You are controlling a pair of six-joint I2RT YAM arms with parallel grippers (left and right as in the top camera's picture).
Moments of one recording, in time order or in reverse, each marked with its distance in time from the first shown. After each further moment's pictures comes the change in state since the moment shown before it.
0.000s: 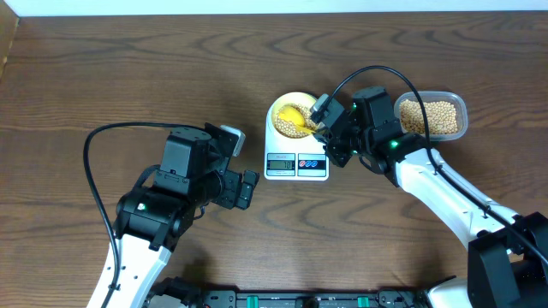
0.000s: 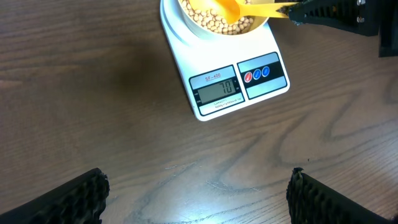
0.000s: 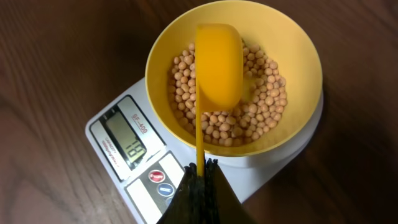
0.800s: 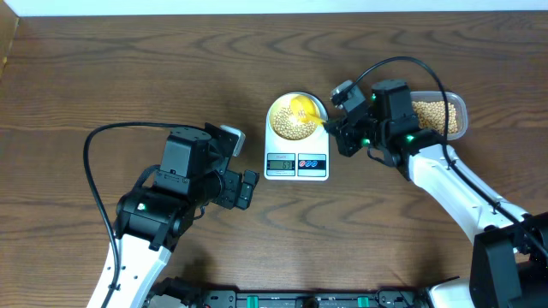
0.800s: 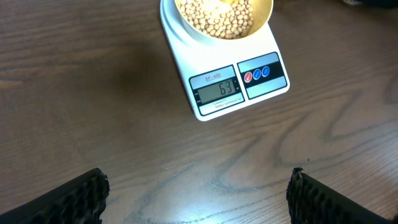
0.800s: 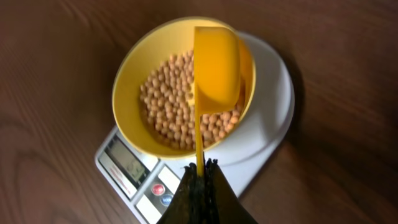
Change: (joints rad) left arm 0.000 0.000 0.000 0.000 0.000 0.000; right arm -0.108 0.000 0.000 0.056 -0.100 0.246
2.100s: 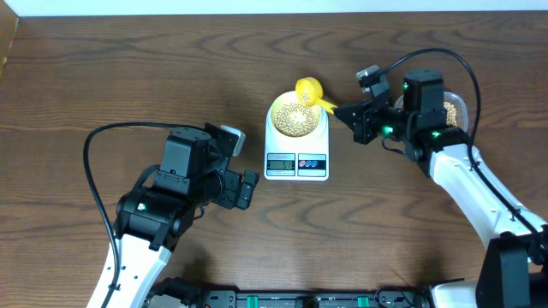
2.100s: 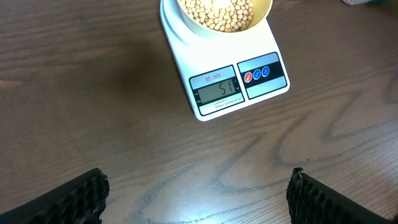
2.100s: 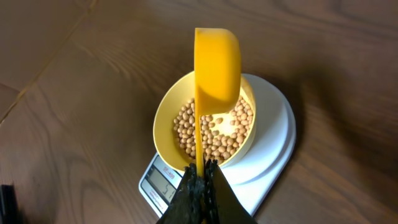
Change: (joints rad) left arm 0.000 0.000 0.000 0.000 0.000 0.000; right arm -0.122 -0.048 0.000 0.056 -0.211 0.127
